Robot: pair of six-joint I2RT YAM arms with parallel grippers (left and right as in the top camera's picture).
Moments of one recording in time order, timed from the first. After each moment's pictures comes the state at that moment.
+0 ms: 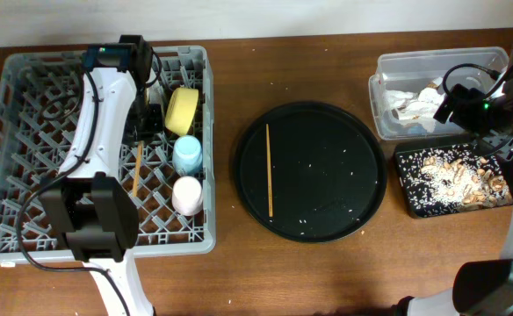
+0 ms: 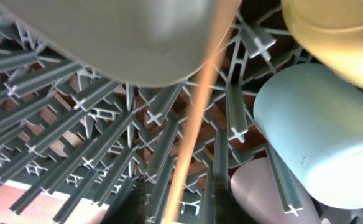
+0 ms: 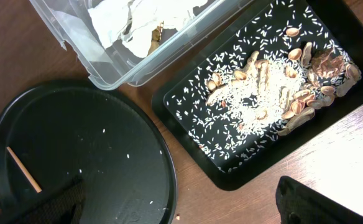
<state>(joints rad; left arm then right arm) -0.05 2.12 2.03 -1.53 -0.19 -0.19 -0.33 1.66 1.78 -1.36 -0.06 0.31</state>
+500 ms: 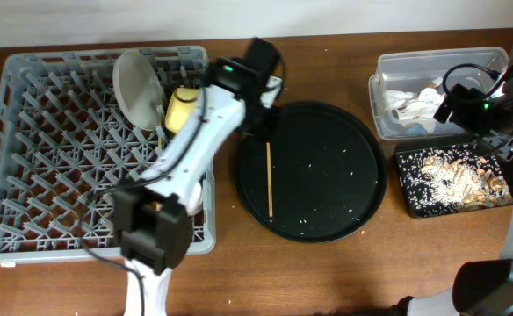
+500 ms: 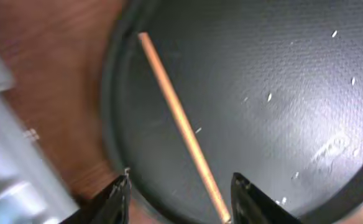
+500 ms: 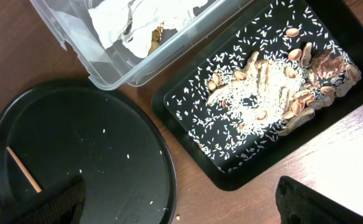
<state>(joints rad) -0.52 2.16 2.07 -1.24 0.08 -0.13 -0.33 1.66 1.78 -1.36 -0.06 0.31</state>
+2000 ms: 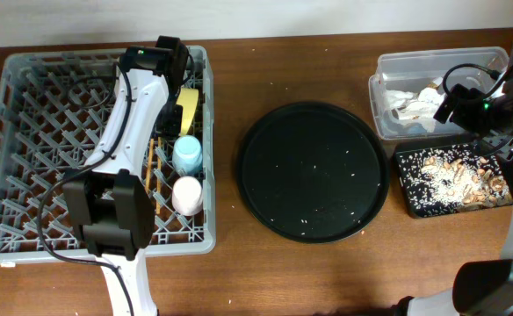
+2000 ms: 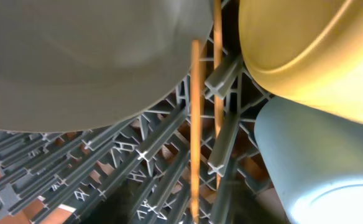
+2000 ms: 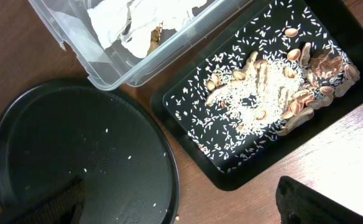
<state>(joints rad) -0.17 2.15 2.02 -1.45 -0.38 -0.12 -0.33 1.66 1.78 -1.36 -0.05 0.31</state>
